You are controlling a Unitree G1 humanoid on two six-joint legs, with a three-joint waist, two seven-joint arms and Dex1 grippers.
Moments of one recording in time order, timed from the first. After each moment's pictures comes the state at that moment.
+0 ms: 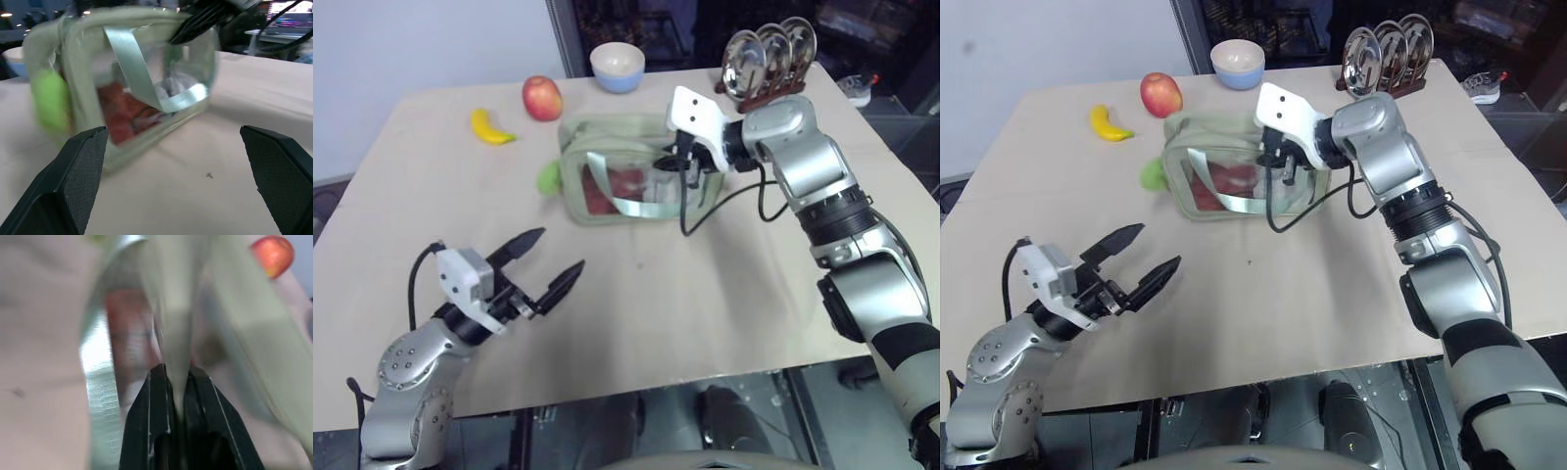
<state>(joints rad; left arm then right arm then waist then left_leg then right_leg) 0.20 0.52 0.36 -0.44 -0.59 0.13 -0.76 -1.21 -0.34 0.31 0.36 -0.04 0.54 1.12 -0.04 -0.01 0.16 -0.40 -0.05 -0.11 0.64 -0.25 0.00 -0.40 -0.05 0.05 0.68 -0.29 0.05</state>
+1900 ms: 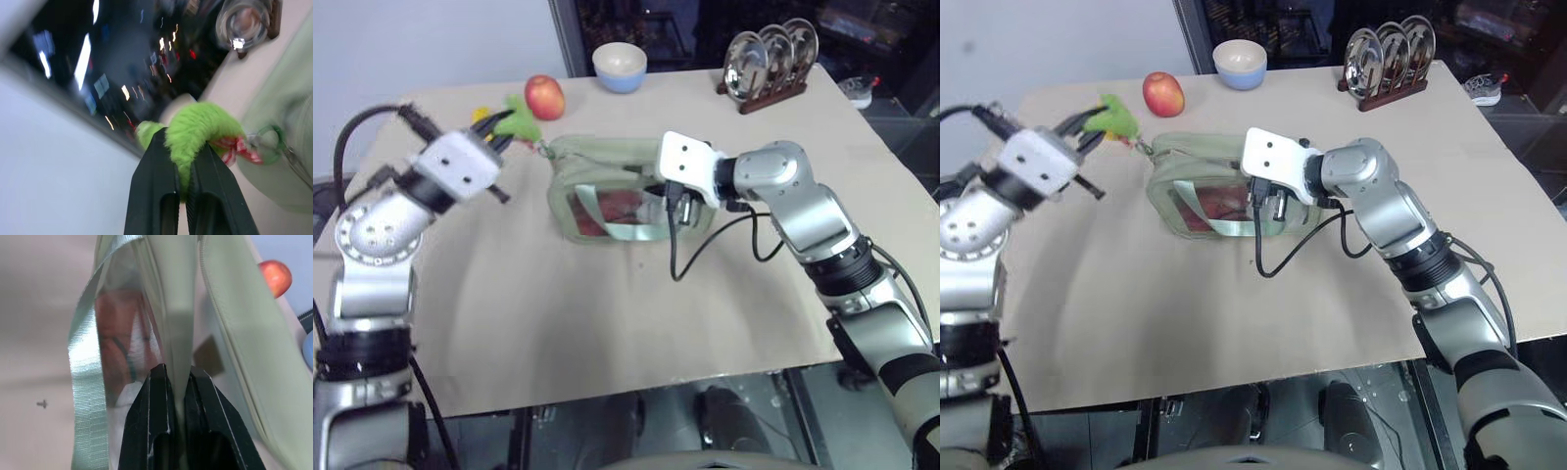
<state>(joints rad) -0.47 0.88 0.20 0.00 0.06 -0.36 -0.59 -0.98 -0.39 0.41 -0.02 -0.06 0.52 0.97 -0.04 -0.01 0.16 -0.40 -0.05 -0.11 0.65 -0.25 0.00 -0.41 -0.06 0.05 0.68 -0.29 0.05</state>
